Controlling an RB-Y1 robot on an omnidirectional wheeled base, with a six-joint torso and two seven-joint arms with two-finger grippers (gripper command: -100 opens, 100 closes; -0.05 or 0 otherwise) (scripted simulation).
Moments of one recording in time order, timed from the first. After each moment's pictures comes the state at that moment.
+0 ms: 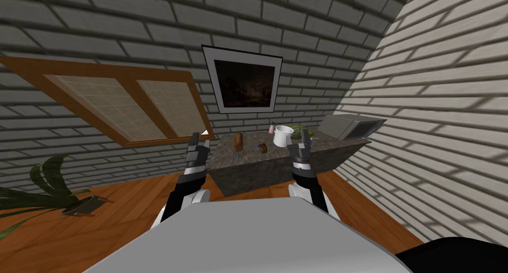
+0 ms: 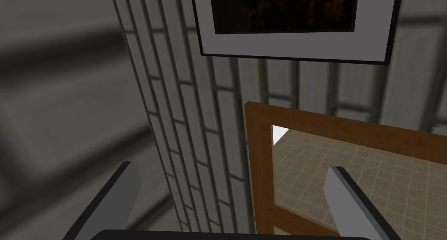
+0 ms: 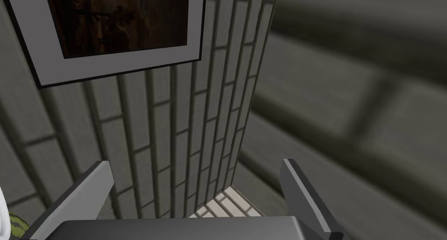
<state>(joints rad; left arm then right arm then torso) 0.54 -0.03 -0.06 -2.34 -0.01 -0.37 -0.14 0.51 -0.01 0.07 -2.32 0.05 -0.48 -0.11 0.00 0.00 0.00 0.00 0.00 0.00</state>
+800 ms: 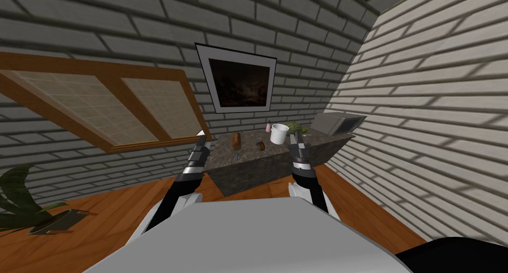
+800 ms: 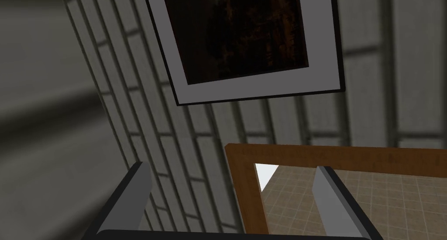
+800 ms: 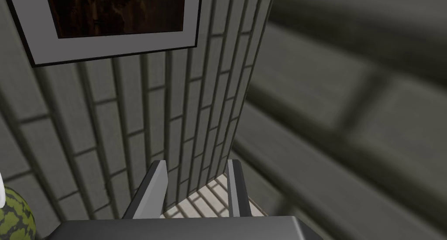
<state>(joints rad) 0.55 0.12 -0.03 -2.36 -0.03 -0.22 -0.14 0.51 -0.01 0.07 -2.32 0.05 -0.48 -0.11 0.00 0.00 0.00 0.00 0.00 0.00</state>
